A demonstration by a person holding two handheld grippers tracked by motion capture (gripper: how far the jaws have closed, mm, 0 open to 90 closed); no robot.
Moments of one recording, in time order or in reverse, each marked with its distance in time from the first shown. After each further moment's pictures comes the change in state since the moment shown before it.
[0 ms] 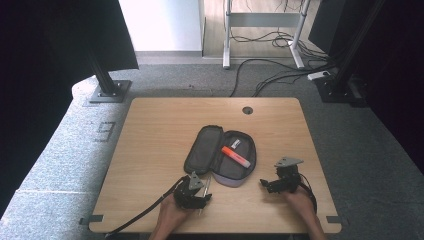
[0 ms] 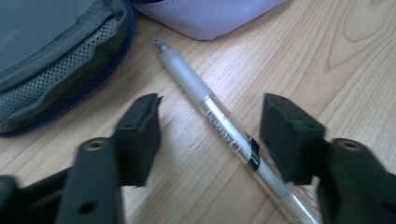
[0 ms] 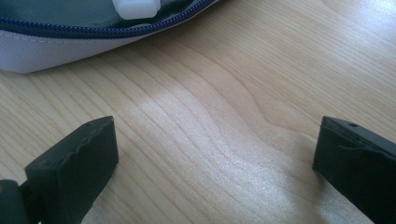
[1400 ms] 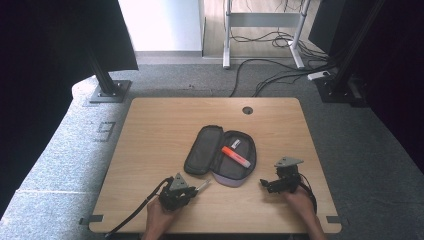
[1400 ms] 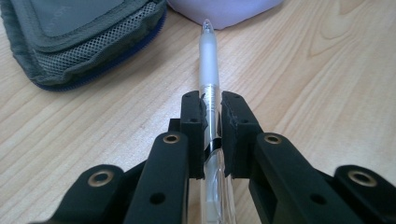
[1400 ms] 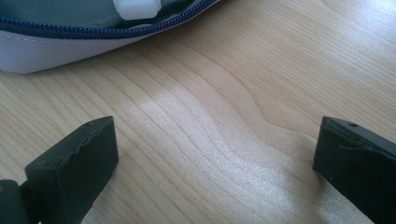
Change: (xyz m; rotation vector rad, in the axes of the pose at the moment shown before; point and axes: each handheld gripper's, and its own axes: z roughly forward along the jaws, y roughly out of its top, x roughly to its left) left arm 0.019 -0.021 -0.033 -0.061 -0.073 -0.063; right arm 0.000 0.000 0.000 0.000 0.000 0.000
